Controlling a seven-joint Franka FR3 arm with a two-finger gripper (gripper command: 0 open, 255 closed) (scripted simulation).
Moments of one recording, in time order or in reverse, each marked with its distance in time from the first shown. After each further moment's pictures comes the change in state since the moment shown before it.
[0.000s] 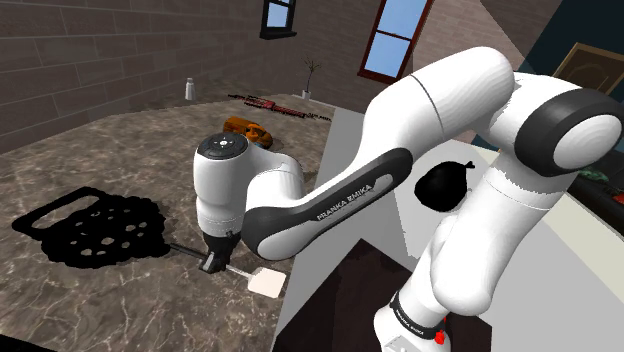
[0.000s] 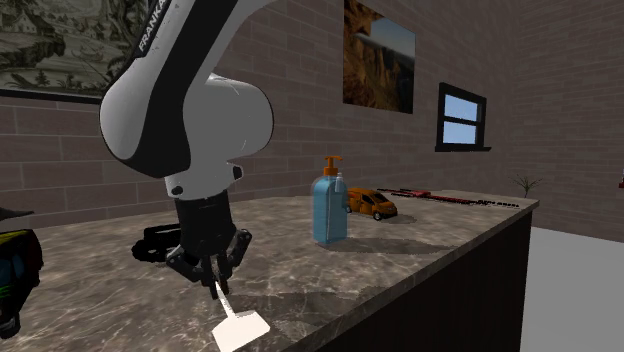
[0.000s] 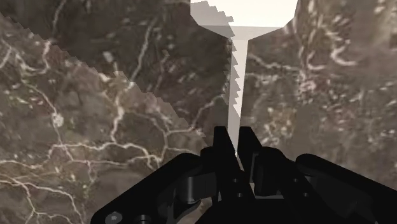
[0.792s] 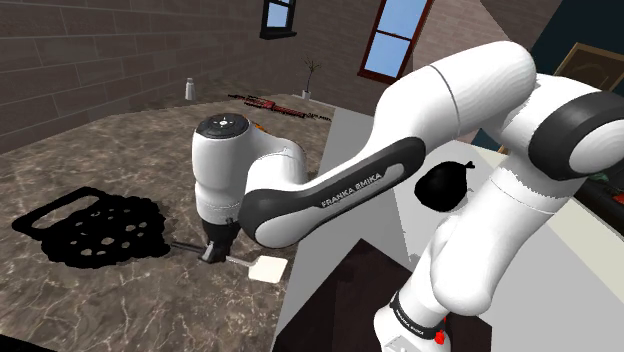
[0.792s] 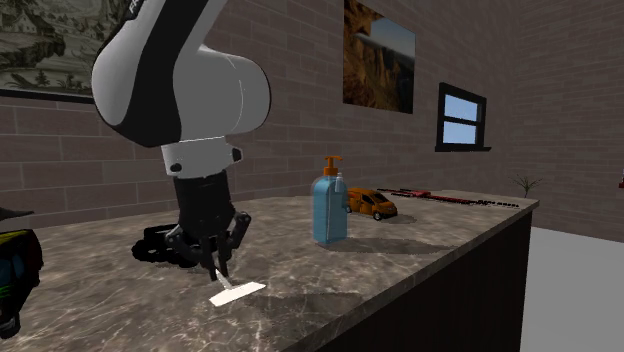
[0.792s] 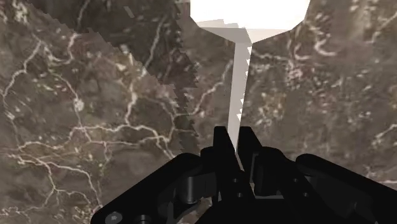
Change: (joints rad) arm 0.000 -0.050 -0.001 0.034 0.044 -0.073 -0.040
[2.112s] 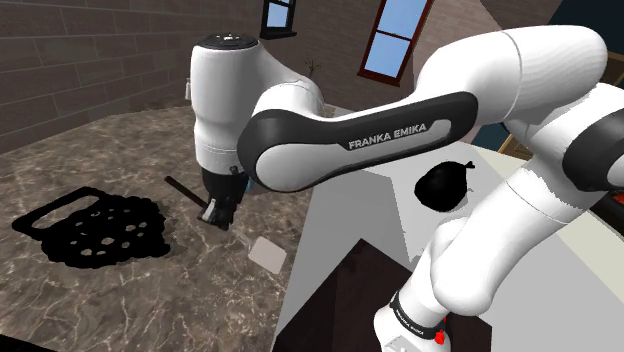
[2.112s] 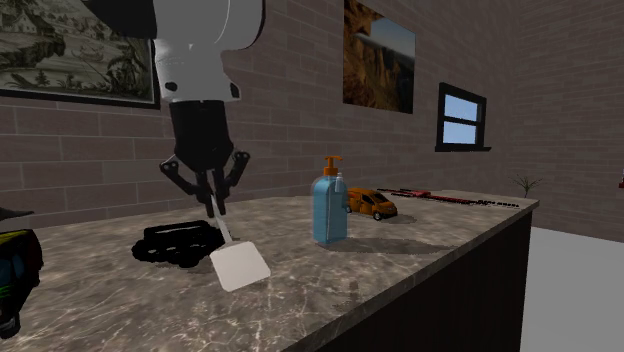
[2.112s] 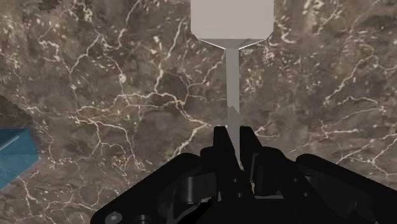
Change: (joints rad) arm 0.005 -0.128 -0.018 0.154 0.089 -0.260 -0.089
